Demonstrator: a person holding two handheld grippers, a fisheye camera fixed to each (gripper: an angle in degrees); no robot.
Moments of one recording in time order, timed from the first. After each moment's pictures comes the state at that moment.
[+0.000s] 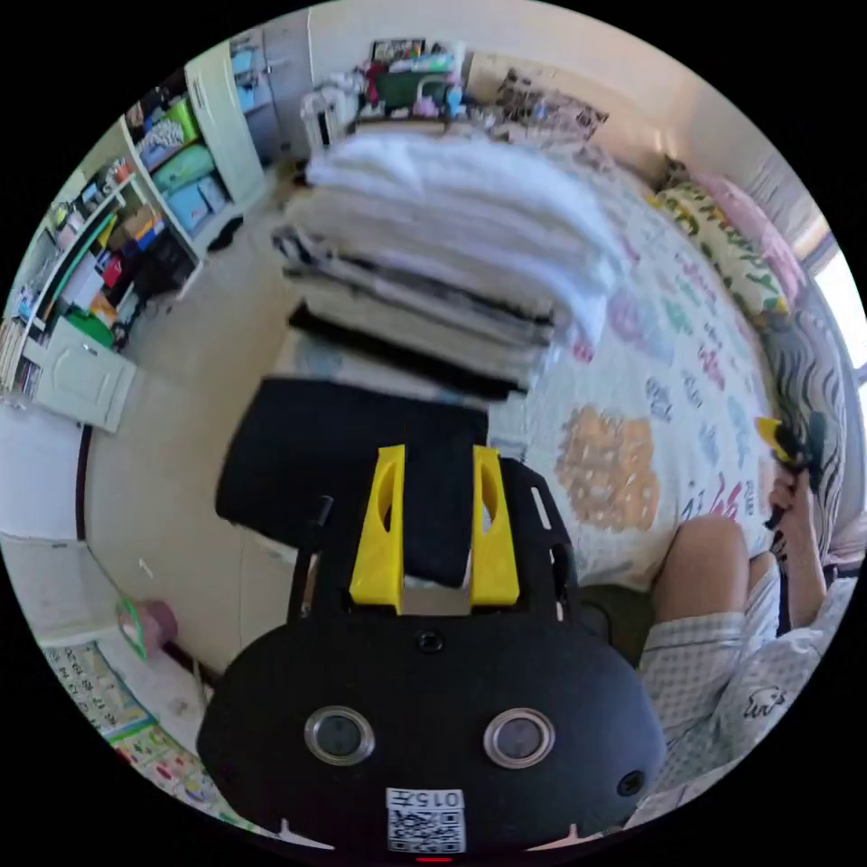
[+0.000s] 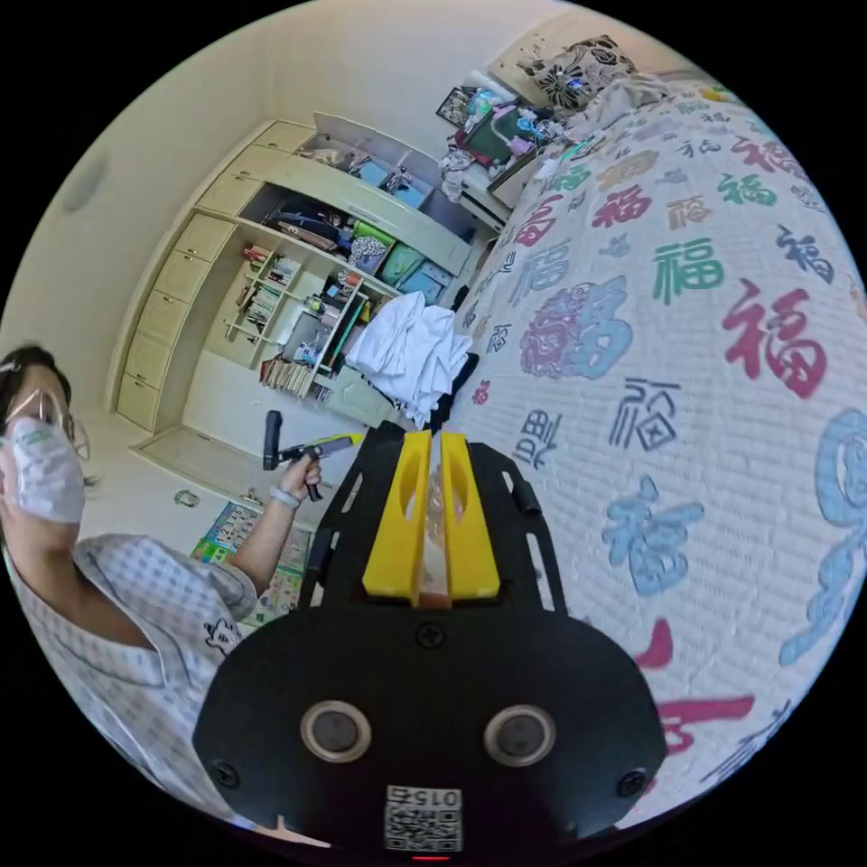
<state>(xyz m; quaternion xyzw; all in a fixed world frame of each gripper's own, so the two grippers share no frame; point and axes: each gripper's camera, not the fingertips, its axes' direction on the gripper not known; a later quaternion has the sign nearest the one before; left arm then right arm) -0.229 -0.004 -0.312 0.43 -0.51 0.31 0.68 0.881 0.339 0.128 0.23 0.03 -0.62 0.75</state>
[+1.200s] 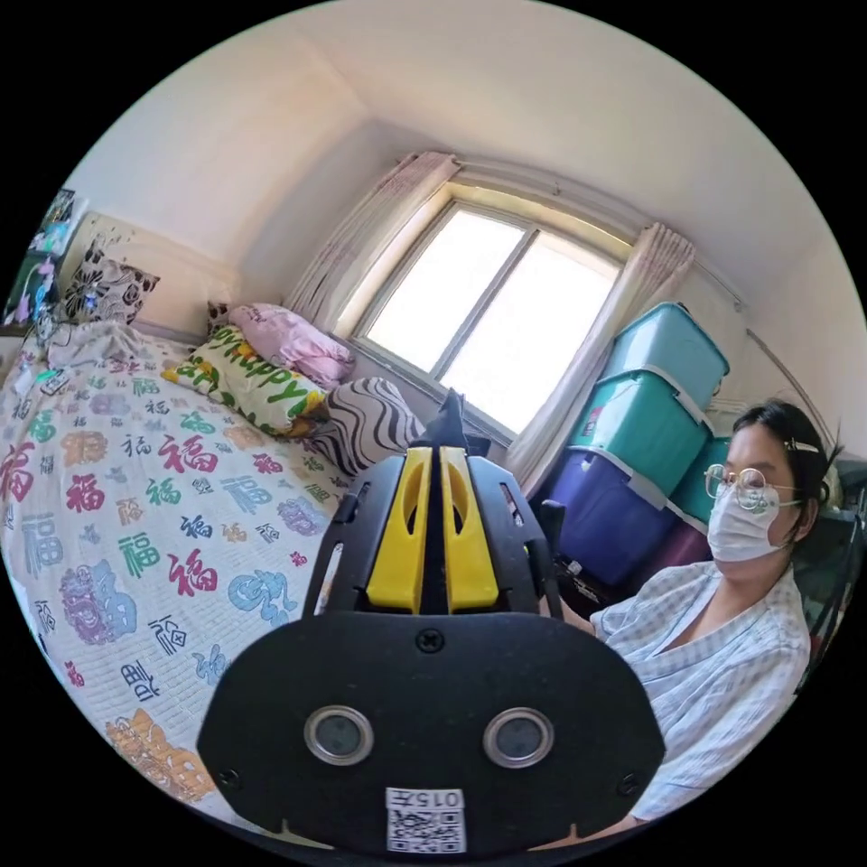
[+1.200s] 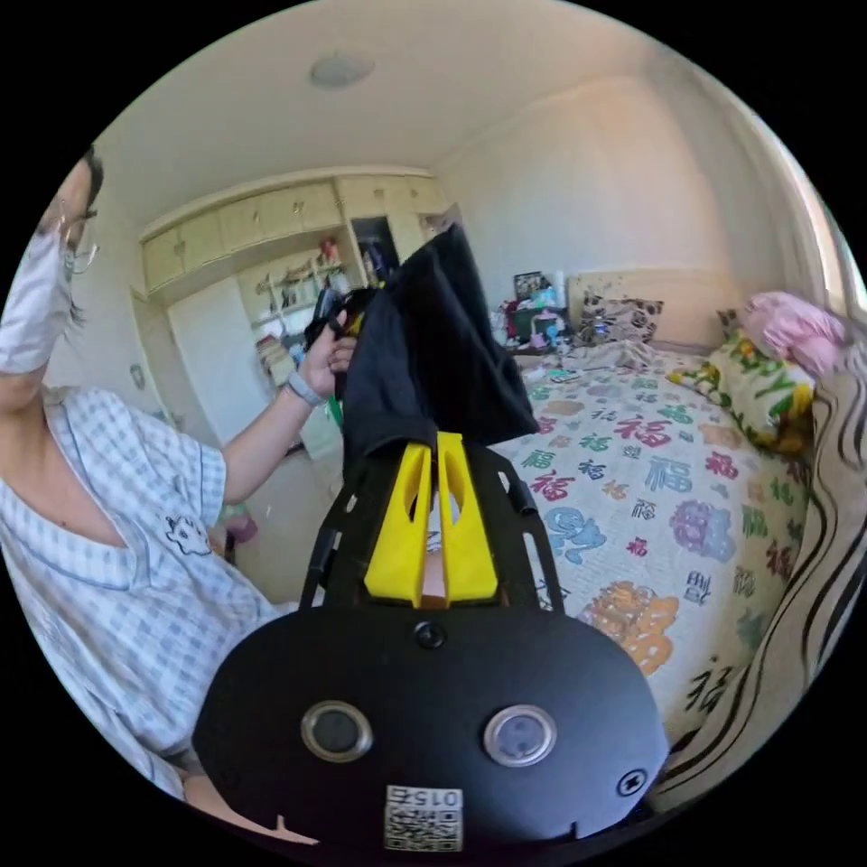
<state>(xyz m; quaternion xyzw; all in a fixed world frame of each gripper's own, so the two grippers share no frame) -0.143 0.204 -0.183 0.16 -0.06 0.77 0.61 1.187 0.699 0.019 0.42 0.16 -0.75 0.48</state>
